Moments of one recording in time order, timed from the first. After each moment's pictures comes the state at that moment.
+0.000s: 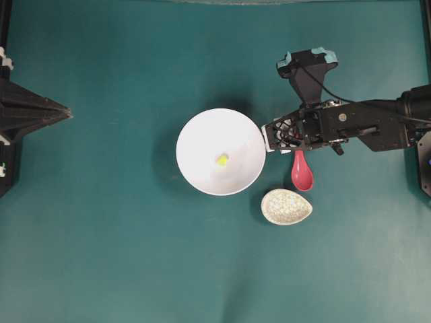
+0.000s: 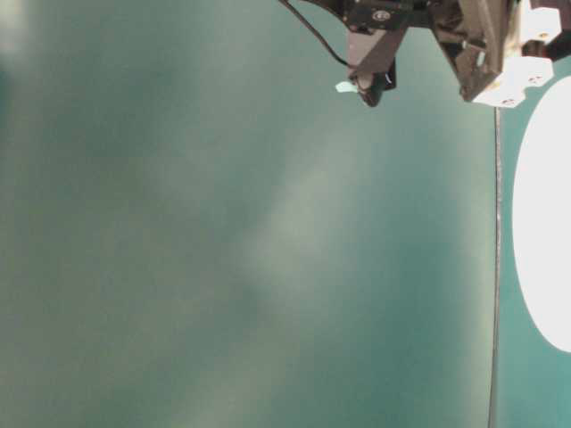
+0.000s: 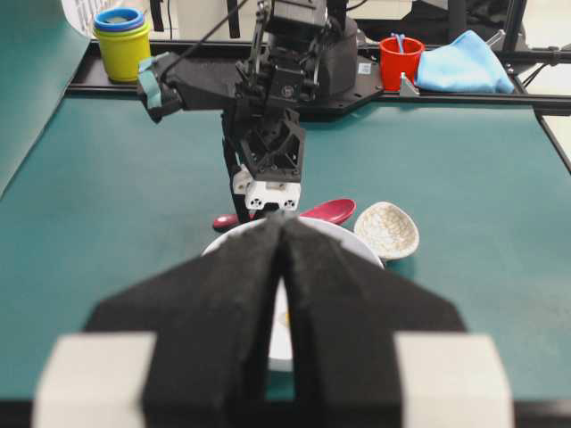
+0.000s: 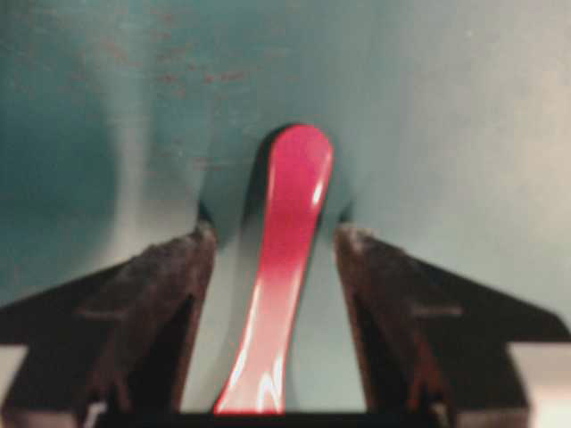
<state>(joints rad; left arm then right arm) 0.04 -1.07 1.16 0.02 -0.07 0.00 -0.07 0.11 0.63 -0.36 0.73 1.56</state>
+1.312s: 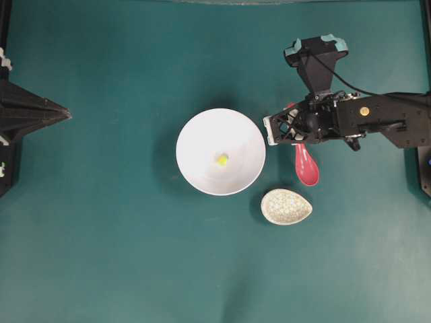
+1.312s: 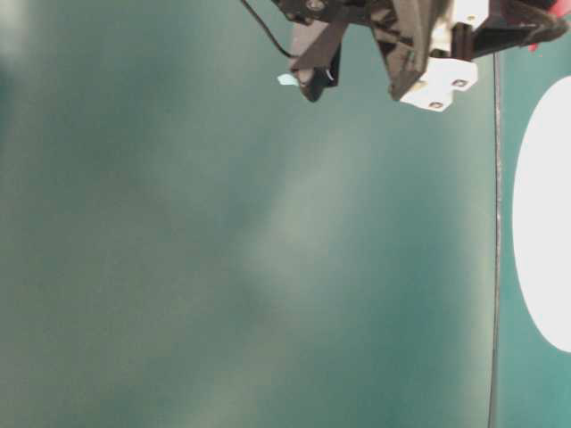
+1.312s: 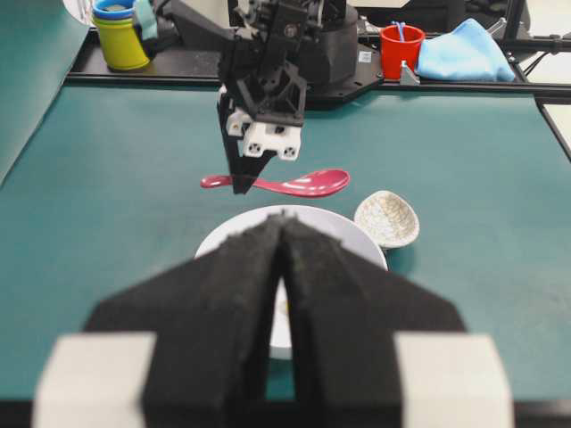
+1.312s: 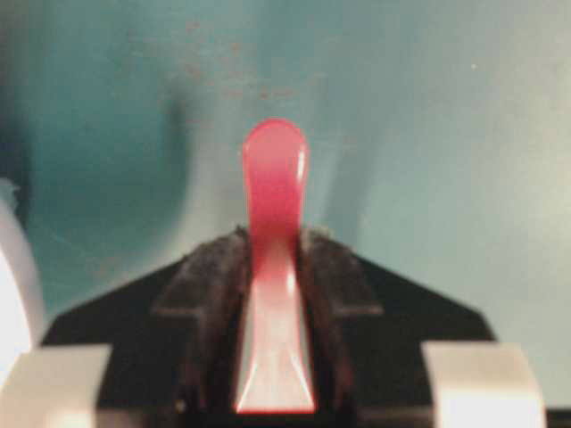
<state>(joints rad) 0.04 -1.08 1.16 0.02 -0.05 0.00 -0.06 -0.03 0.63 -0.39 0.76 1.56</state>
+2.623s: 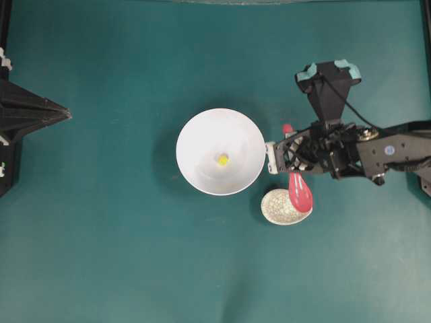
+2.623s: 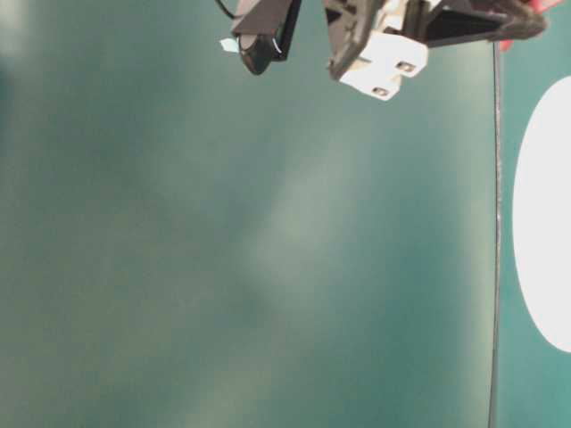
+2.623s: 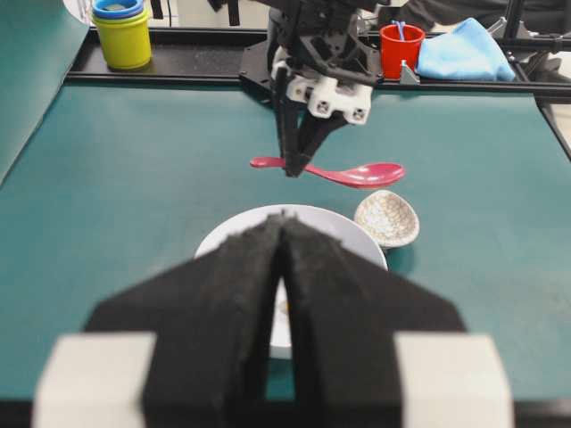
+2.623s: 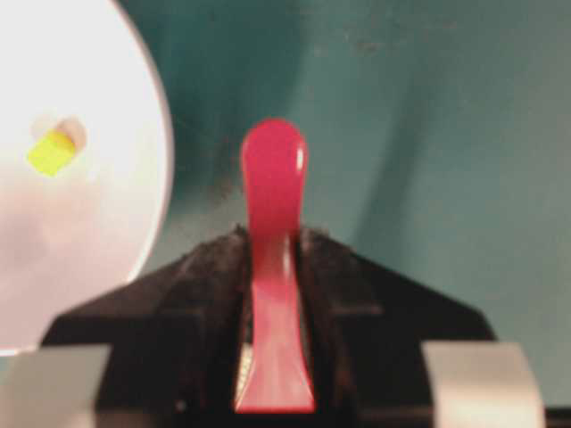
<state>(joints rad) 0.04 -1.08 1.16 0.02 -0.05 0.00 0.14 -0.10 0.63 -0.48 0.77 1.82</state>
